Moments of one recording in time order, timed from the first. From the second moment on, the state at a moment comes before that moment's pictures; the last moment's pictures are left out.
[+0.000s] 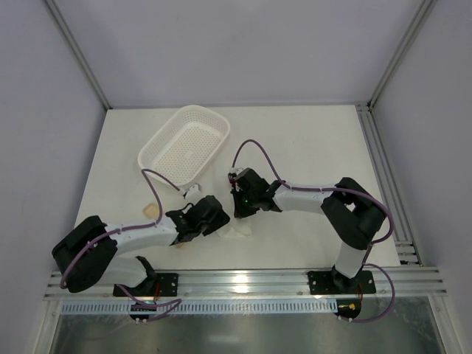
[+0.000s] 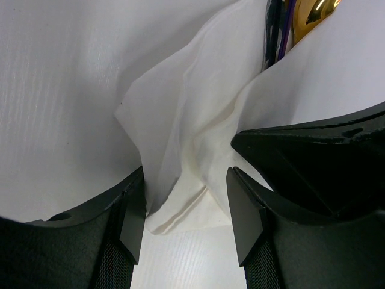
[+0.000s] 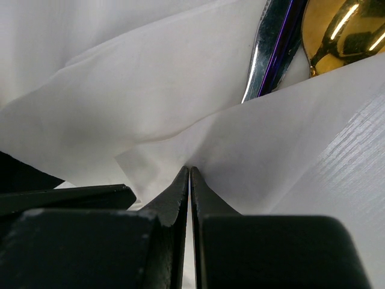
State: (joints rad) left arm -0.91 1.32 0.53 -0.11 -0.32 -1.27; right arm 0.85 1.78 0.98 -0.15 -0.12 0.47
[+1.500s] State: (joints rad) left arm -0.91 1.27 0.58 -0.27 -0.43 -1.28; right arm 0.84 1.78 0.97 -0.13 -0.15 0.47
